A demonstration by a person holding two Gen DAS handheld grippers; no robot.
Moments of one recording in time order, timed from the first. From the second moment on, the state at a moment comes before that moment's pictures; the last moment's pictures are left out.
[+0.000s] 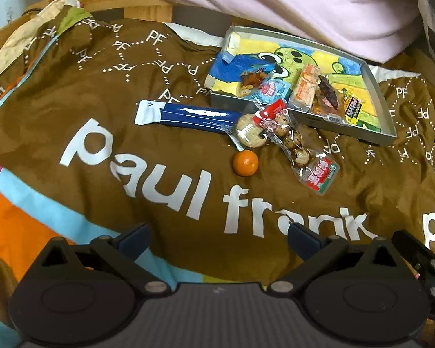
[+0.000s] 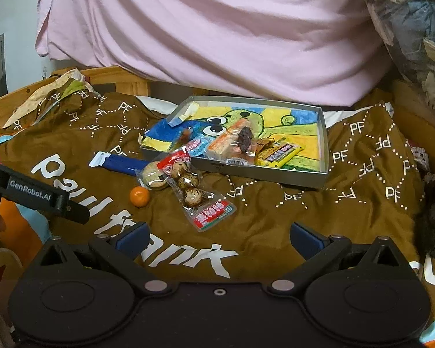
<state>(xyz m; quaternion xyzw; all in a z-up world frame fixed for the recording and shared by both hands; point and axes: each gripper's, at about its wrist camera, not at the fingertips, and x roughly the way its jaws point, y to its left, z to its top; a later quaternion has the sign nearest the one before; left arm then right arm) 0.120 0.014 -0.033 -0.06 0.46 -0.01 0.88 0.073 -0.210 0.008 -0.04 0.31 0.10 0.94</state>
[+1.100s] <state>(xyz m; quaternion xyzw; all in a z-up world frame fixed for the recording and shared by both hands) 0.186 0.010 -0.053 -0.02 0.49 -0.01 0.87 0.167 -0.198 -0.007 -0.09 0.32 0.14 0.93</state>
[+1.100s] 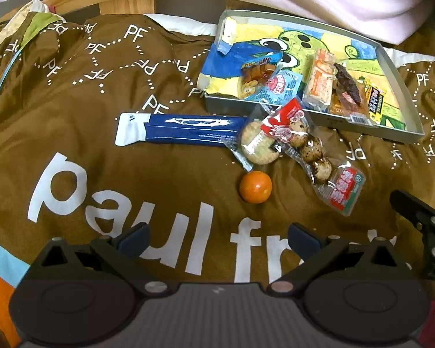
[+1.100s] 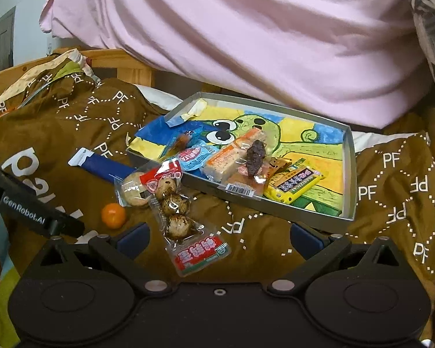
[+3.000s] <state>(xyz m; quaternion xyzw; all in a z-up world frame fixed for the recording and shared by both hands) 0.194 -0.010 -0.077 0.06 0.45 -0.09 0.89 0.184 -0.177 -0.059 -0.17 0.33 0.22 0.90</state>
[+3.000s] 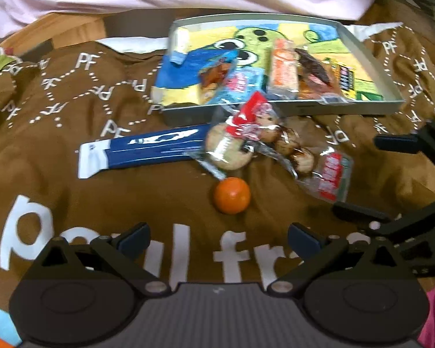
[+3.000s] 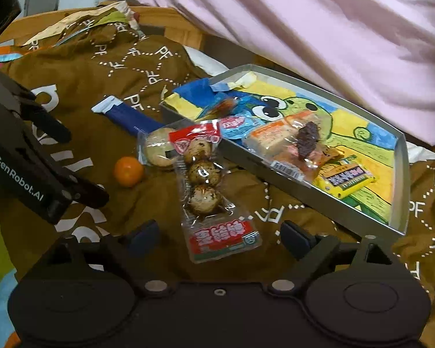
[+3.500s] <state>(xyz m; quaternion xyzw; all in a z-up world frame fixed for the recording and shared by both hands) 0.217 0.000 -0.087 0.04 0.44 -0.05 0.89 0.223 -0.154 -0.075 -0.19 0.31 0.25 0.90</state>
